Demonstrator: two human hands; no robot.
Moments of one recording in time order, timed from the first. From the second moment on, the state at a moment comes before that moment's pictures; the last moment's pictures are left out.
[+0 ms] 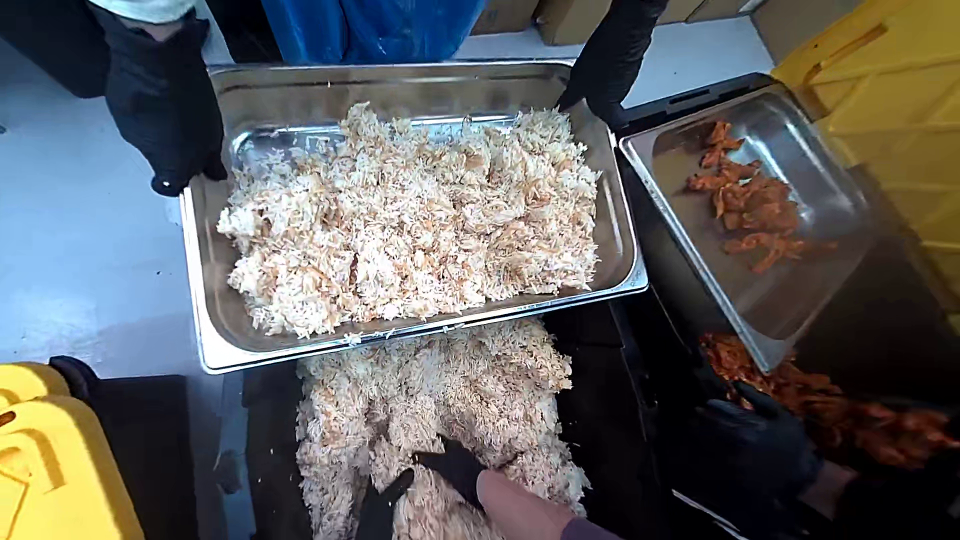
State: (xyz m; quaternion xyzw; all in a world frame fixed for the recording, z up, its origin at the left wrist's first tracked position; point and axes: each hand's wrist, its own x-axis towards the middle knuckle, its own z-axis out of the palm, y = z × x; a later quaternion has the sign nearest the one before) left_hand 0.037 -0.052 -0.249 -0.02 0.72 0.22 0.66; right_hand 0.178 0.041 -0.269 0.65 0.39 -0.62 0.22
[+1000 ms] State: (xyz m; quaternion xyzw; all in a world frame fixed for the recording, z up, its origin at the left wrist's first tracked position) left_hand -0.046 0.278 -0.063 0.58 0.74 0.09 0.34; right_hand 0.158 0.362 -0.048 0.69 0.58 -0.43 -0.09
